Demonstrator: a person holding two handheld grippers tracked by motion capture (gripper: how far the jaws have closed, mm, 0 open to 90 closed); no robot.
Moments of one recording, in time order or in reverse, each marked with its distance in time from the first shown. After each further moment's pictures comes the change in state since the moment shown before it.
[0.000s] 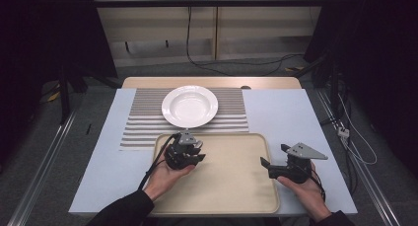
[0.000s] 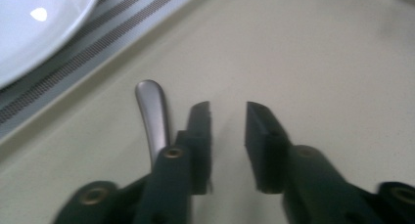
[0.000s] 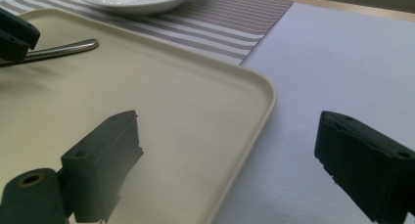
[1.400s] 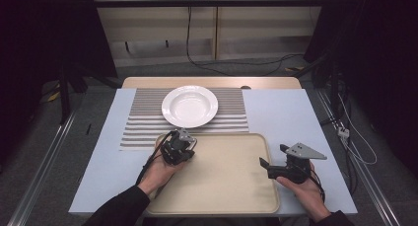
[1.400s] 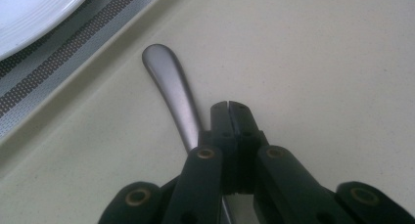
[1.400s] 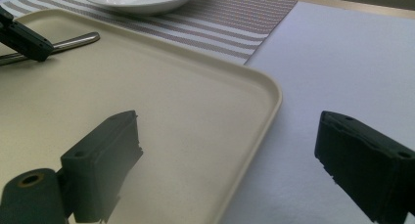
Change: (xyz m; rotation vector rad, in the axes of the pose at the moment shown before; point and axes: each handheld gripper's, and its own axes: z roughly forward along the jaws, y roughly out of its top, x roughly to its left) left arm 0.023 -0.005 0.006 0.150 0.063 0.028; right arm 0.002 0.000 0.001 0.004 0.011 0.007
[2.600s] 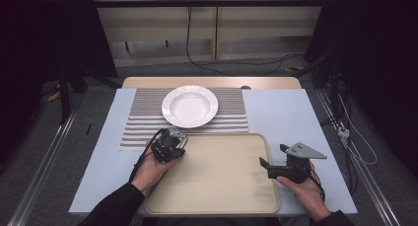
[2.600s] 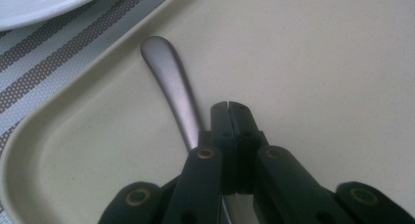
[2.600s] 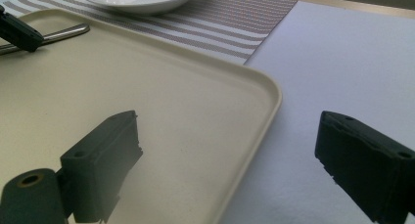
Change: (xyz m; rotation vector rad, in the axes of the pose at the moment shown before) left arm 0.021 -0.012 -0.013 0.034 0.035 -0.067; right arm 0.000 0.000 0.000 0.003 0.000 0.002
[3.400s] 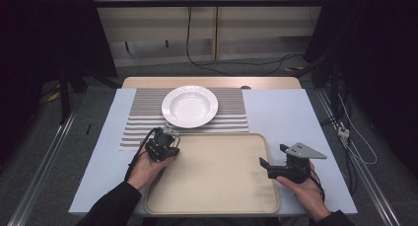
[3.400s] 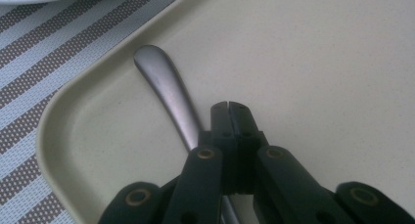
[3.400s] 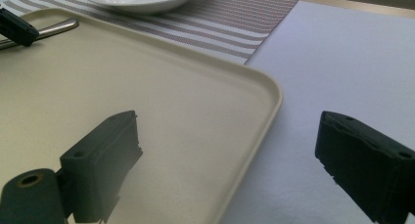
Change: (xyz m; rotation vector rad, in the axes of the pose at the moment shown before) left arm 0.013 -0.007 -0.006 0.010 0.007 -0.039; right arm 0.000 0.000 0.000 0.001 0.000 0.000
